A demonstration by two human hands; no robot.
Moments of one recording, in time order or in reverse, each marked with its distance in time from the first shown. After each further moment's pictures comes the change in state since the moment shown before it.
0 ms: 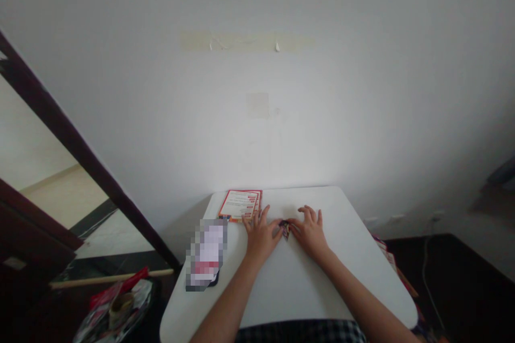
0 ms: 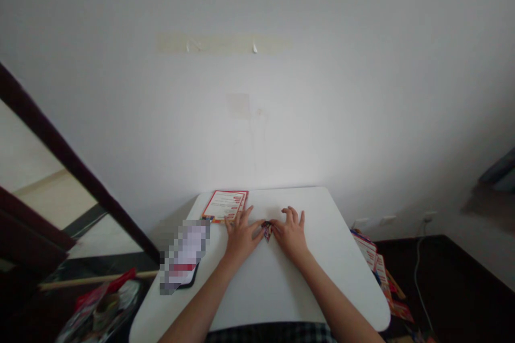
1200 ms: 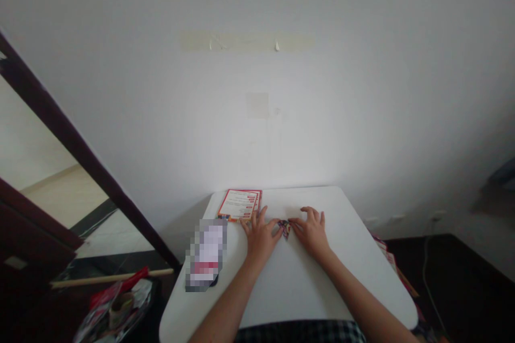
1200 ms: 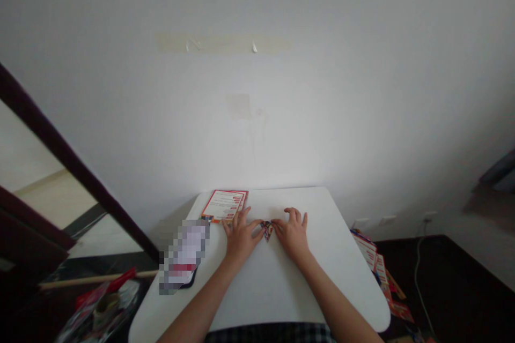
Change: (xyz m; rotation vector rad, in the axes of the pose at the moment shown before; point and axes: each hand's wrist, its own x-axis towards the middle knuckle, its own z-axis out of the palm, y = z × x) left_hand -0.001 0.002 0.006 0.012 0.038 -0.066; right_hand 0.001 0.003 -0.001 0.098 -0.003 0.092
